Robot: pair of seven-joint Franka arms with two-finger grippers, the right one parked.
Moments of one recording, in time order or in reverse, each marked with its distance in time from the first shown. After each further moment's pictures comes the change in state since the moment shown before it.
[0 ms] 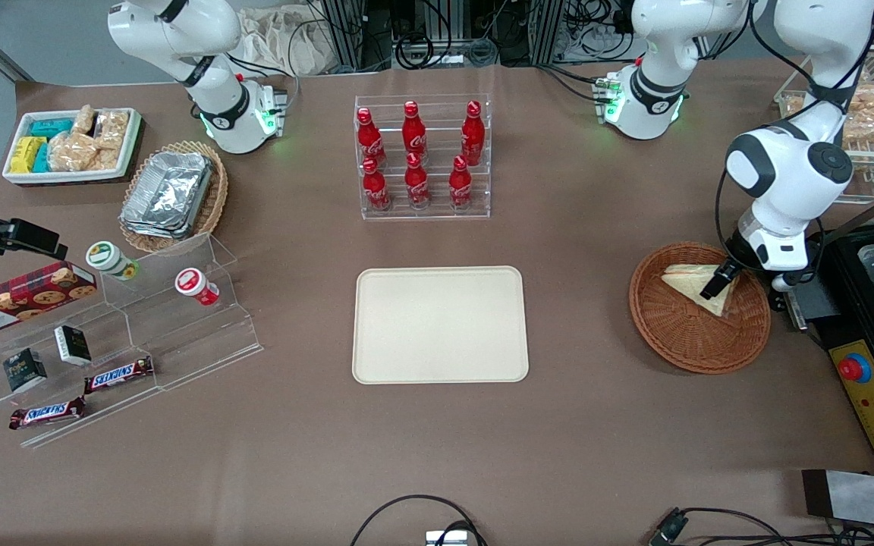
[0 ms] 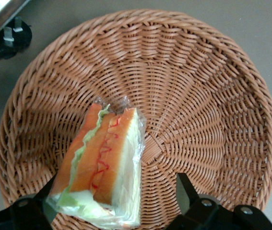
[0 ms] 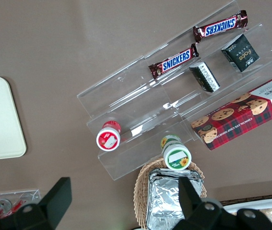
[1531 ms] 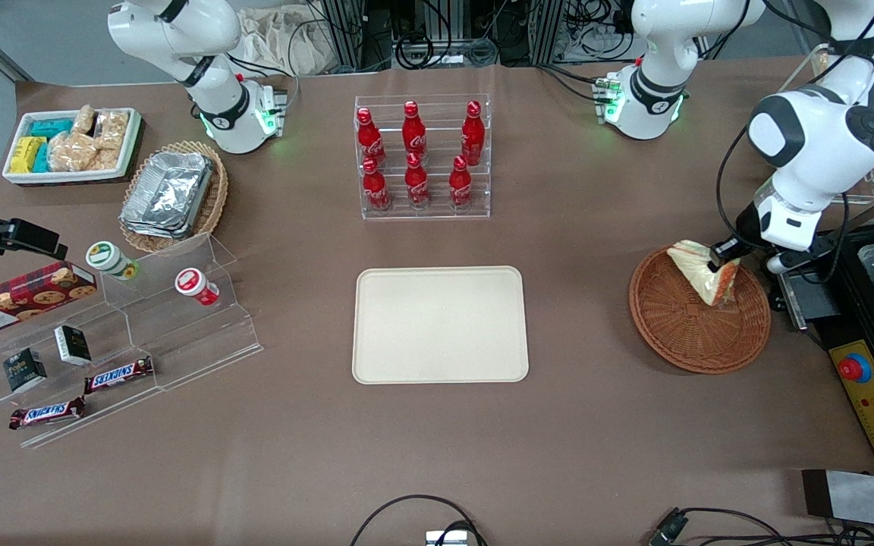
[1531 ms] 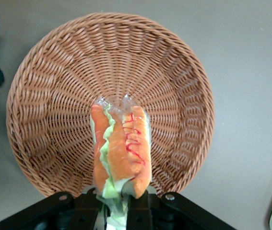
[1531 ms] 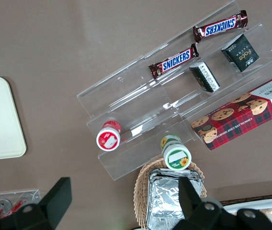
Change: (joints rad) arm -0.006 -0.237 -0.012 0.027 0.001 -0.305 0.395
